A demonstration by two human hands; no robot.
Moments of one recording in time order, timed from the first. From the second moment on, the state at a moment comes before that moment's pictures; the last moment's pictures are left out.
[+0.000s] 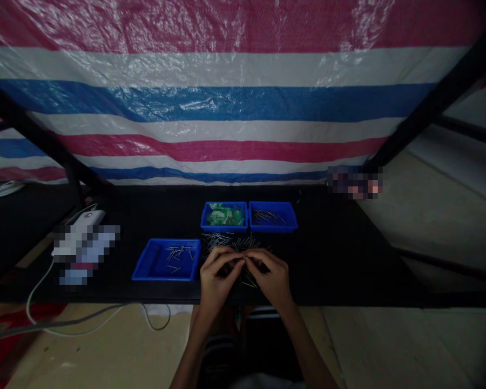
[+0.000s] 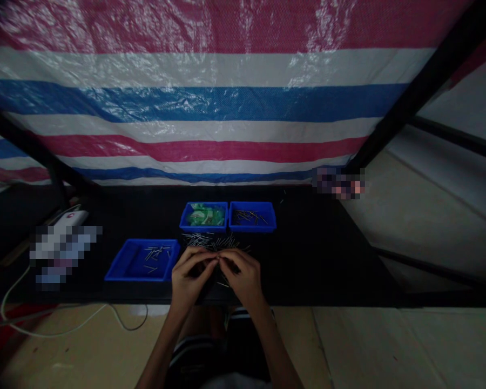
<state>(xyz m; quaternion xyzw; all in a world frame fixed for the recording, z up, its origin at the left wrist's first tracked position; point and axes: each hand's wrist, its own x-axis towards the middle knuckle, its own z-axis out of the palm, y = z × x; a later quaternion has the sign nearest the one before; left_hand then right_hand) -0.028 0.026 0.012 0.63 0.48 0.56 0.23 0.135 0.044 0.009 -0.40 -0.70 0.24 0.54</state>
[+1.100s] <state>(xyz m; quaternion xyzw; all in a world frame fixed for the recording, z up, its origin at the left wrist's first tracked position) -0.026 0.032 0.010 0.62 0.57 0.49 0.22 0.160 0.049 0.006 -0.54 -0.77 0.09 0.33</state>
